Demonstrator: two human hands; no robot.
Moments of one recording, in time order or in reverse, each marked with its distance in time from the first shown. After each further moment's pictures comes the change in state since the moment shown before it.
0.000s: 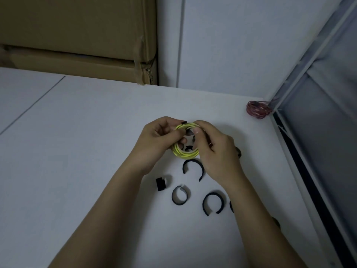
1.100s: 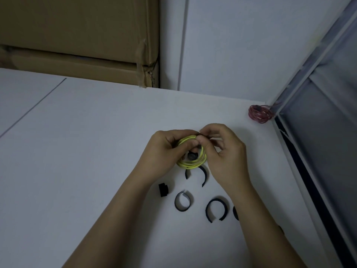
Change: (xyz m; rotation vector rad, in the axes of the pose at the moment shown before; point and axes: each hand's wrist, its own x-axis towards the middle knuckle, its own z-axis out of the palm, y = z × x) left_hand -0.005 -0.001 0.007 0.252 -0.098 0.158; right_hand 0.003 0.004 0.001 0.121 0.164 -0.101
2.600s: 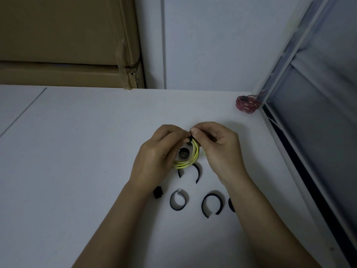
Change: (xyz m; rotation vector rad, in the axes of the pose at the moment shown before) left_hand 0.001 -0.025 0.006 0.575 0.148 0.549; right_hand 0.003 -0.004 -0.004 0.251 0.036 0.340
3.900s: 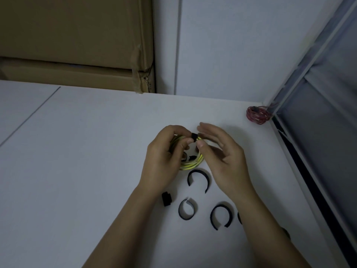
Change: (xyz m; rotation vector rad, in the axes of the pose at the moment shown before) left_hand 0.009 0.010 -0.008 -0.353 0.137 -0.341; right_hand -0.007 0.002 0.007 0.031 -0.110 -0.148
